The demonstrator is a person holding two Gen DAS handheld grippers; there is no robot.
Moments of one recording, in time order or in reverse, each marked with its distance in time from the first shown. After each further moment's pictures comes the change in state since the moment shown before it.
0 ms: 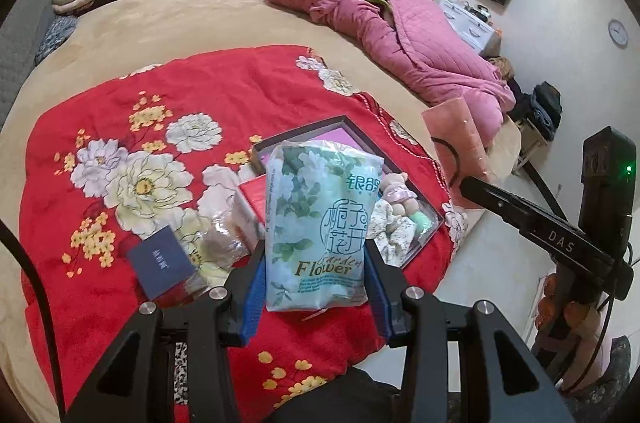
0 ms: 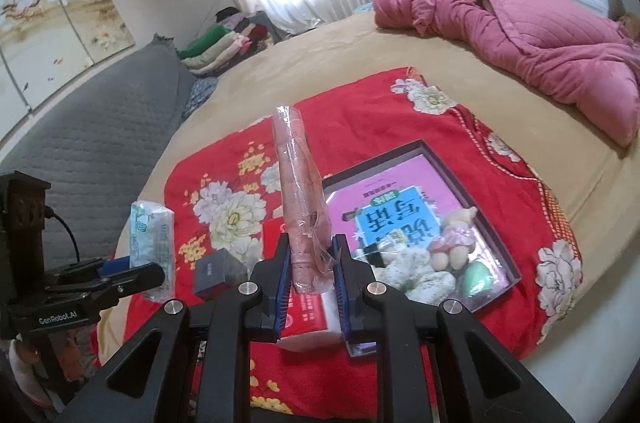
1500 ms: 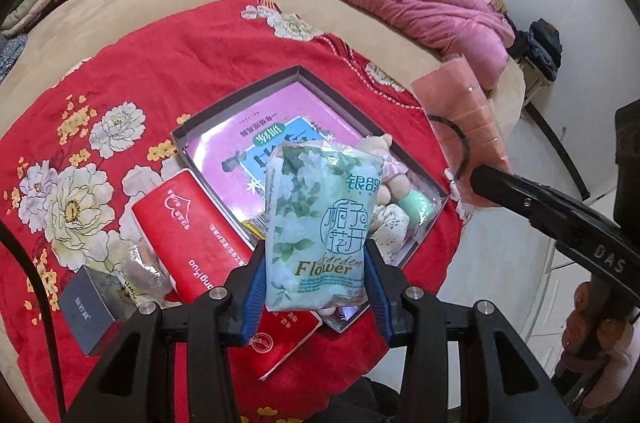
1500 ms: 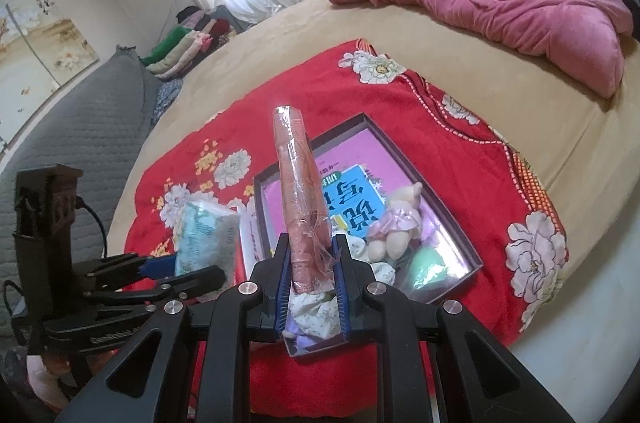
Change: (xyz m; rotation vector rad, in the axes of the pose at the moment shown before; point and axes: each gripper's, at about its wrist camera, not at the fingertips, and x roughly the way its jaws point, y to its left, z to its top) left arm 0.130 -0.065 0.023 0.126 0.195 0.008; right arm 0.027 -0.080 -0.002 0.127 0.073 -0.040
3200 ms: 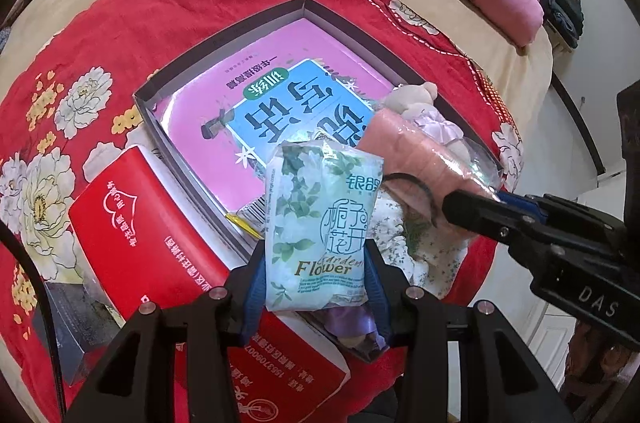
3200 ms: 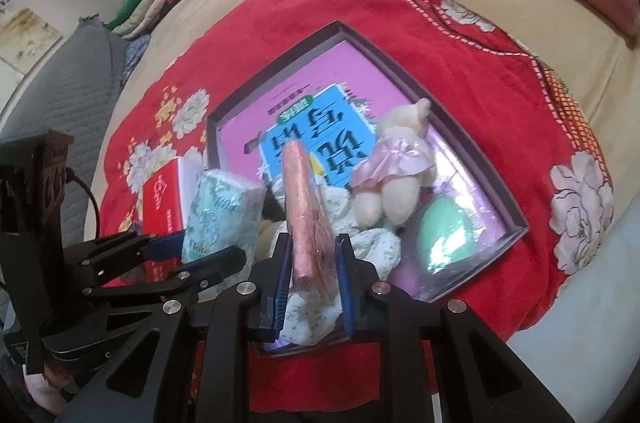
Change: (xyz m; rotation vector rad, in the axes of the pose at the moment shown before) left arm 0.090 0.006 0.008 0.017 0.175 0.037; right arm 0.095 -0.030 -0.014 0.086 0.231 -0.058
